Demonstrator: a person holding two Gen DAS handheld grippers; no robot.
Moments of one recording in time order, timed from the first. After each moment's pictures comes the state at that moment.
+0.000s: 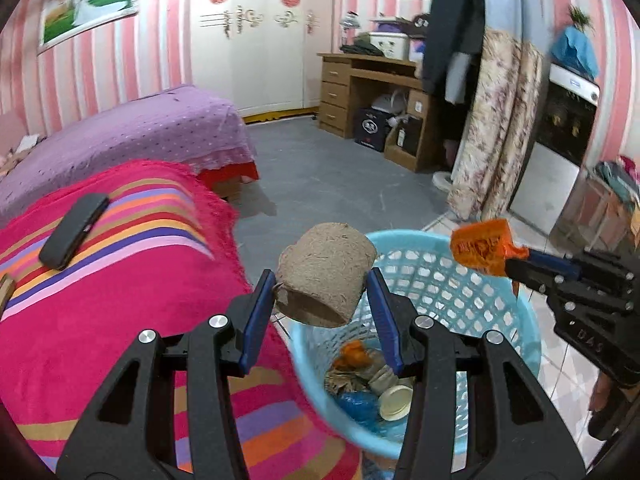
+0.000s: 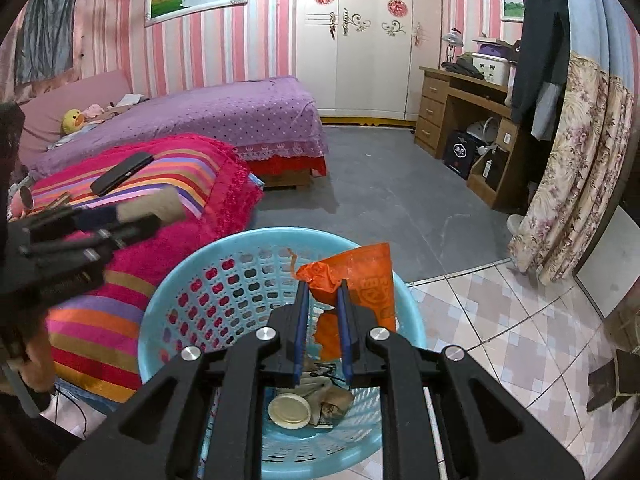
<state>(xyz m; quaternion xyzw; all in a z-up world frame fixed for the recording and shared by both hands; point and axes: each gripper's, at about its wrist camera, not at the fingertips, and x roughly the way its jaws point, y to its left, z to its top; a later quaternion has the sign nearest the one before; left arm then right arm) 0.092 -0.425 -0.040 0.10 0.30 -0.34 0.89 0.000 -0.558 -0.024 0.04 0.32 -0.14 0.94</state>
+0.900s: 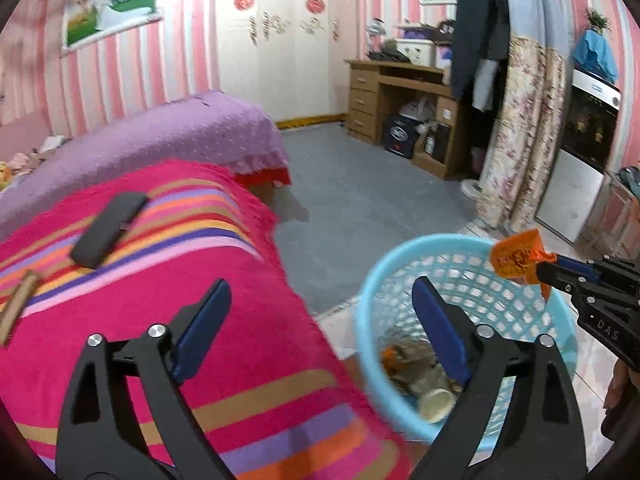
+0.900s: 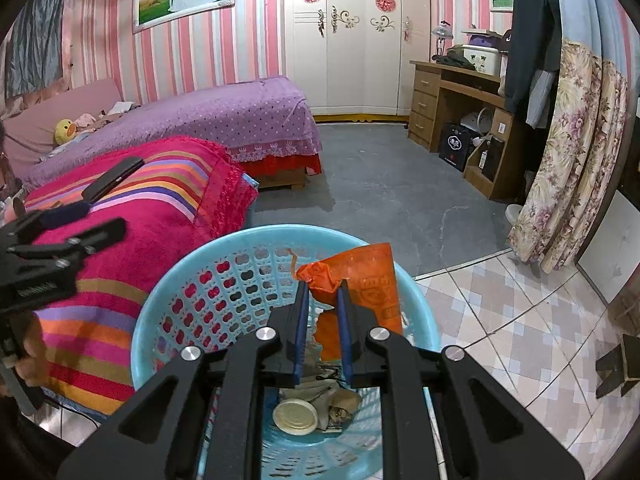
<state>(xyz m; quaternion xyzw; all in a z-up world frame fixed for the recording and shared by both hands) 0.115 -0.376 -0.033 0.09 0.28 -0.28 0.91 0.008 -0.557 -0.042 0.07 0.32 -0.15 0.93</state>
